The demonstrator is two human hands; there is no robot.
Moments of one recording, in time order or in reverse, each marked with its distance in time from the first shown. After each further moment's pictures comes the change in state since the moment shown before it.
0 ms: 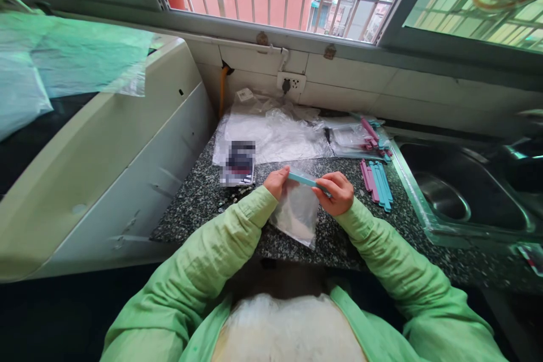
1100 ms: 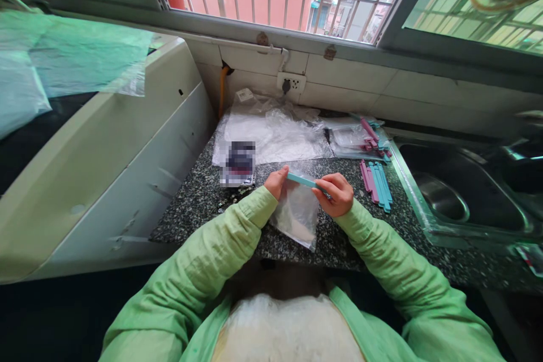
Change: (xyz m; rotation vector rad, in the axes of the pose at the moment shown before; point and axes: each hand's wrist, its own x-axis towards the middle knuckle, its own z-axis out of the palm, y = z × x) left_hand 0.009 -0.012 0.000 -0.262 0.006 -0.128; right_hand -0.003 -0.001 0.000 0.030 0.027 -0.016
